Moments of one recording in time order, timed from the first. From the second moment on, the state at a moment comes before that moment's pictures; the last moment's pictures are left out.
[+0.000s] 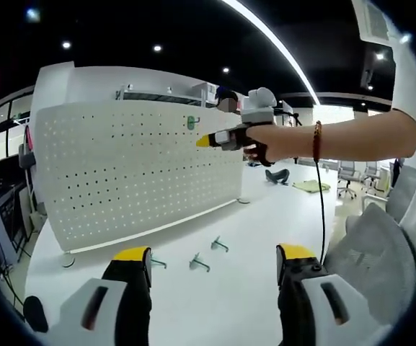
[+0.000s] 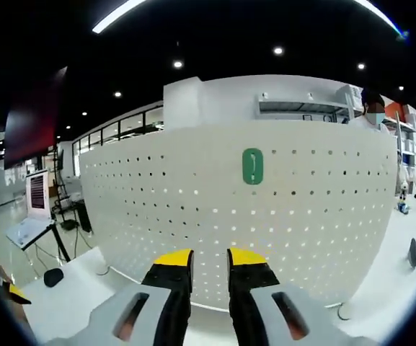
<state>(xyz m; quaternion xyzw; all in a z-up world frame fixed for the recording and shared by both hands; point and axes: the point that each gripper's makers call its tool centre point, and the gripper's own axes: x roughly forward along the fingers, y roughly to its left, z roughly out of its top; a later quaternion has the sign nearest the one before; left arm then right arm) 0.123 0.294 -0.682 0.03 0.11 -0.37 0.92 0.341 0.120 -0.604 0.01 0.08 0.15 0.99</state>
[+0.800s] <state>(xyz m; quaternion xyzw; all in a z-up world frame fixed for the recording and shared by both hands) 0.116 0.293 -0.686 0.03 0.12 -0.39 0.91 0.305 0.160 -0.671 -0.02 0.15 0.24 0.96</state>
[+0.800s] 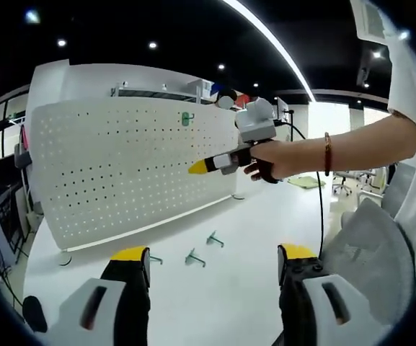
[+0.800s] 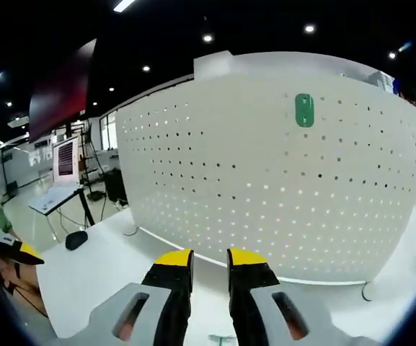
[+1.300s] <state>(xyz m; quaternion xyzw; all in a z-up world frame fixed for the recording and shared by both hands) 0.113 0.291 -0.693 0.03 0.13 -0.39 0.91 0.281 0.175 -0.714 -0.02 0.20 0.26 0.94</state>
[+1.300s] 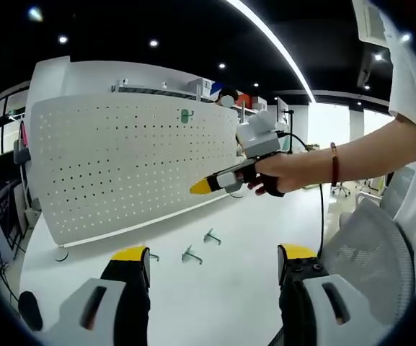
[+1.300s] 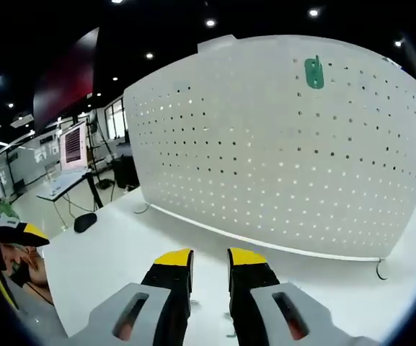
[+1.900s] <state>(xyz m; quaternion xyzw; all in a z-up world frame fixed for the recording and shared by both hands) 0.111 0.294 -0.699 0.02 0.13 -0.39 0.91 0.265 0.197 -0.757 -0.05 0.26 0.31 0.91</state>
